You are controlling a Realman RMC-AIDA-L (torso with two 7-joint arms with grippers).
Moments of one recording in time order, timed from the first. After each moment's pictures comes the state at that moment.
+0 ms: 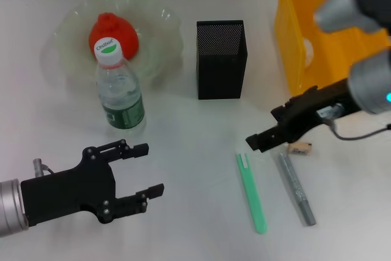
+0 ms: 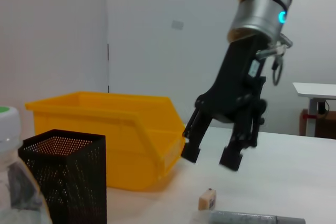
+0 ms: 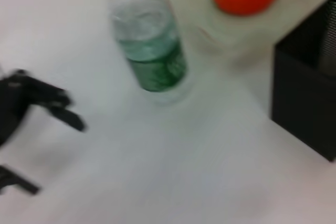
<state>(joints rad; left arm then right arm) -0.21 -2.07 1.06 0.57 1.64 1.60 -0.85 0.44 2.08 -1.49 -1.57 -2.37 -1.54 2.63</state>
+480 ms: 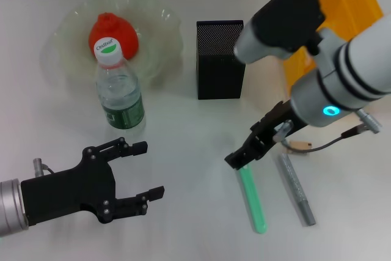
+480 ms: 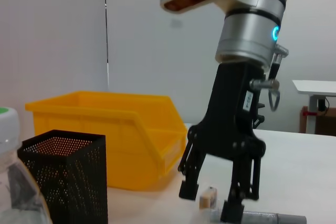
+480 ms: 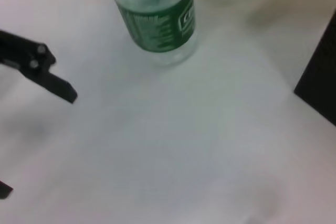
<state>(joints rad) -0.22 -2.07 1.06 0.57 1.64 1.60 -0.84 0.58 2.09 -1.75 -1.45 -2.51 -1.46 2.85</state>
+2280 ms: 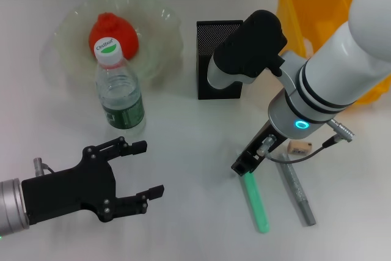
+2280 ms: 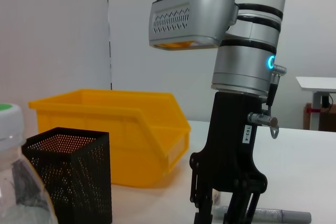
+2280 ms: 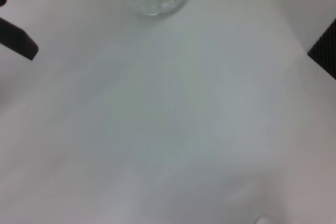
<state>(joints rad) -0.22 -2.07 1.06 0.56 1.64 1.59 -0.83 0.70 2.09 -1.88 -1.26 -2.54 -1.39 2.94</state>
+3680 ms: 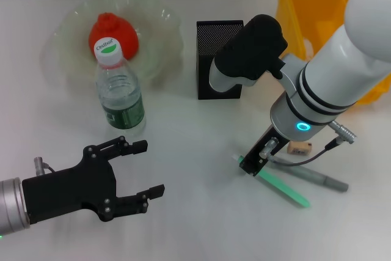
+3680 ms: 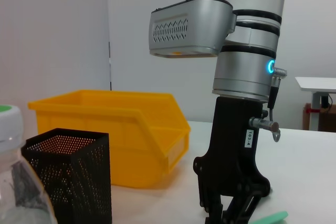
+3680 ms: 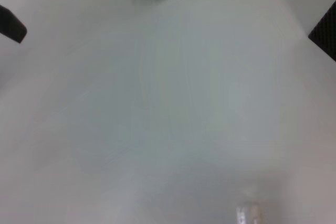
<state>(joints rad) -0.22 -2.07 1.06 0.56 1.64 1.59 -0.83 0.71 2.09 -1.88 -1.22 -2.54 -1.40 2.94</state>
